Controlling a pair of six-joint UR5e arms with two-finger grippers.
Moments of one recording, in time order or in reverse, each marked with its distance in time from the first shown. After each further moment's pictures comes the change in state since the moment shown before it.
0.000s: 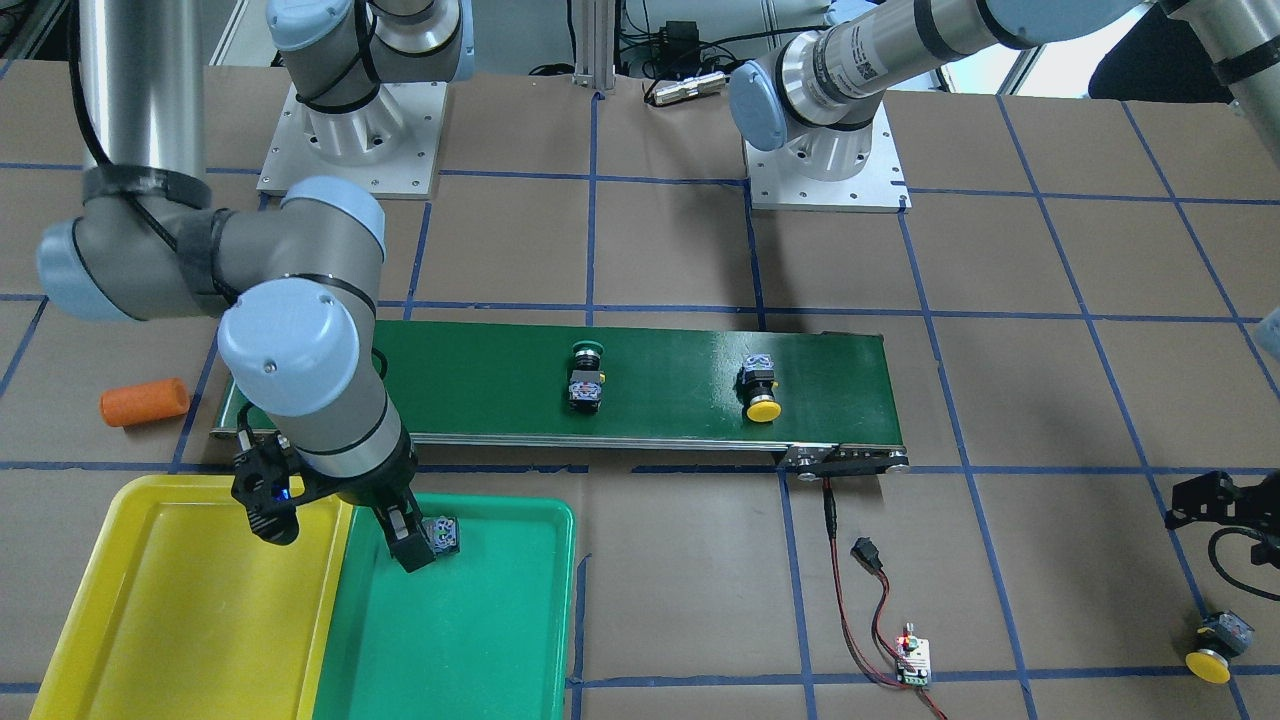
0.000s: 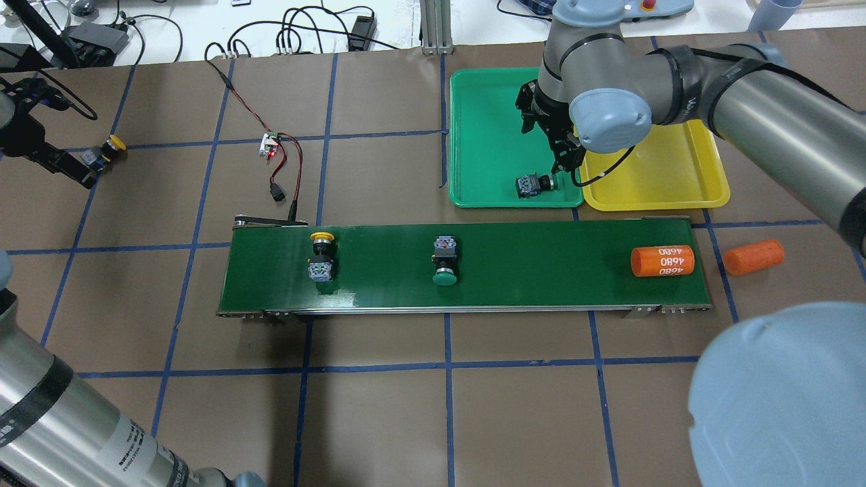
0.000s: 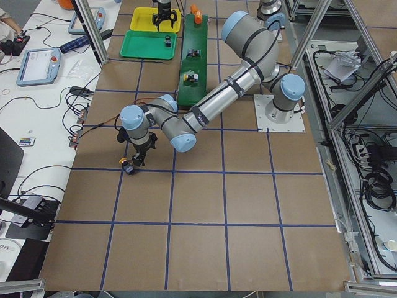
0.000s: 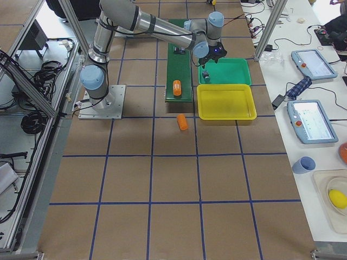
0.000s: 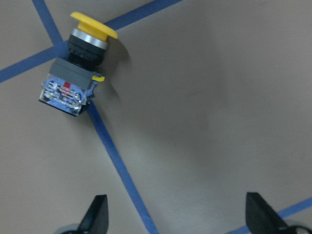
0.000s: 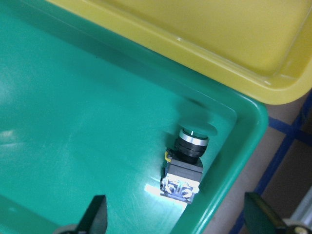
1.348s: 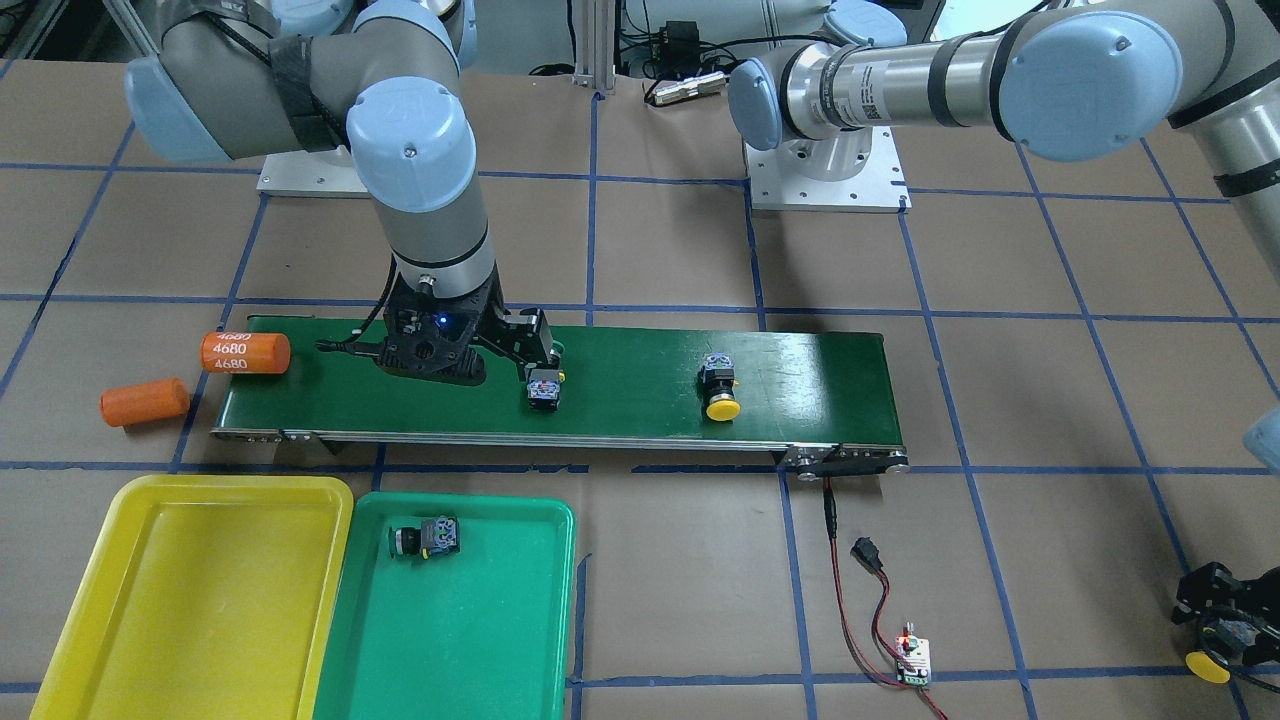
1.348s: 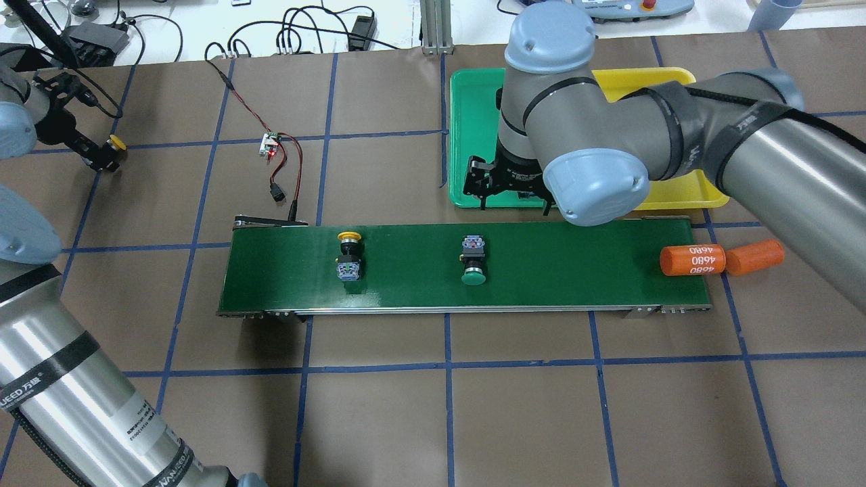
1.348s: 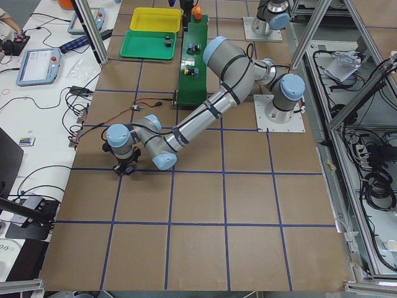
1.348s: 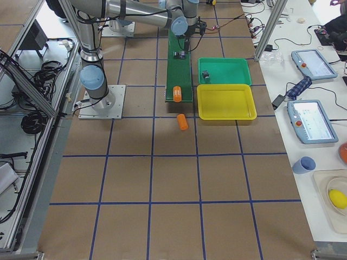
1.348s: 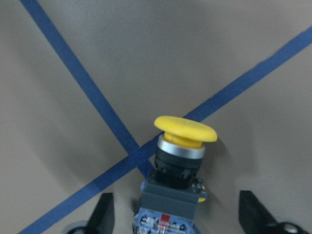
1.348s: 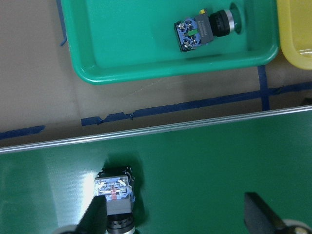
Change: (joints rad) left arm -0.022 -0.224 0.205 0.079 -0.084 0.149; right arm 0.149 -0.213 0.215 0.038 -0.011 -0.789
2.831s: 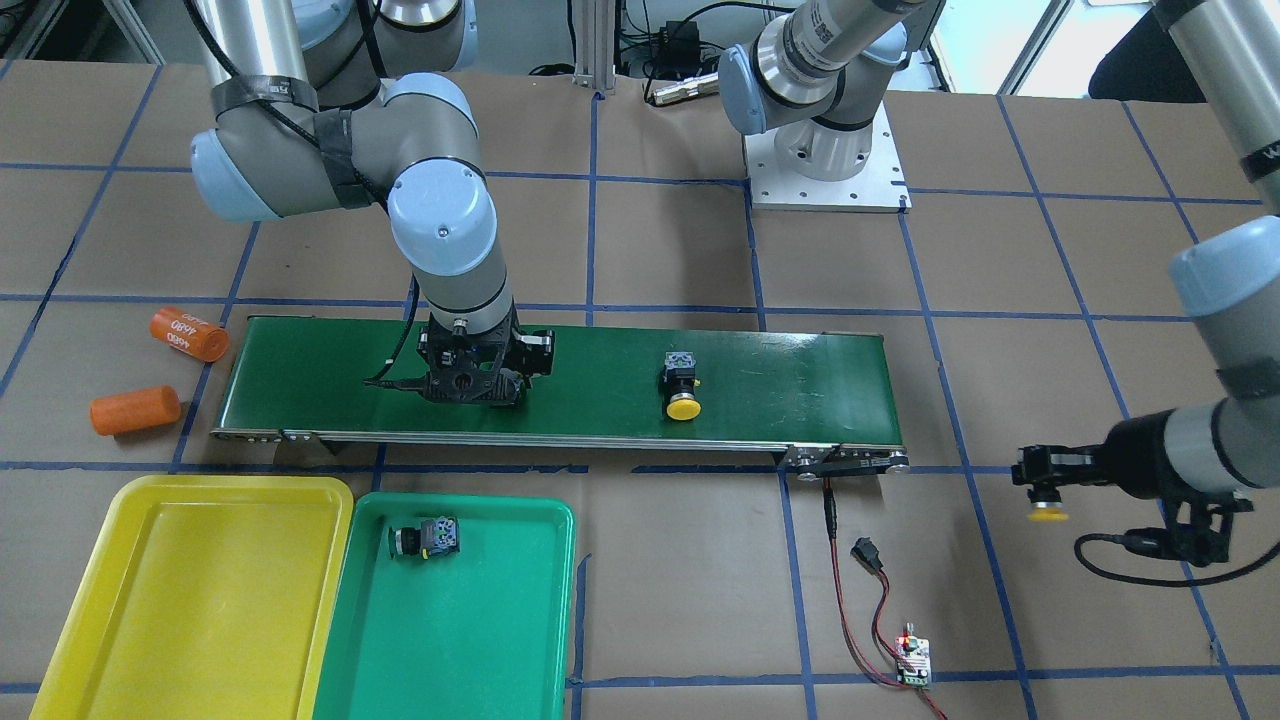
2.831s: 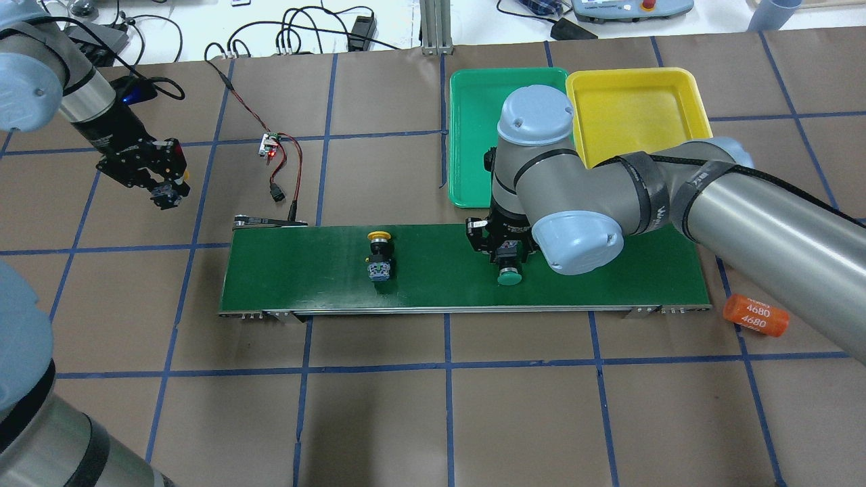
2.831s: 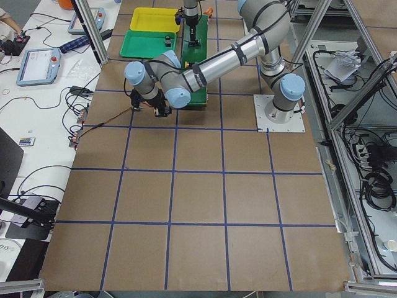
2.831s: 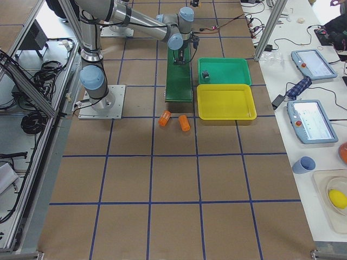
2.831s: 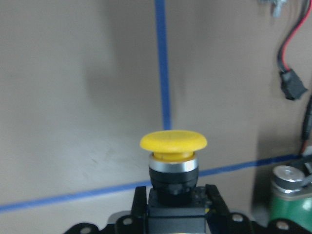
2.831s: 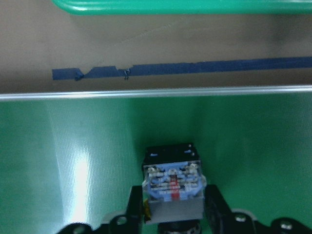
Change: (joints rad) left arm -0.247 0.482 -0.429 -0.400 0.012 -0.992; right arm 0.004 0.056 0.114 -0.060 0.032 -0.076
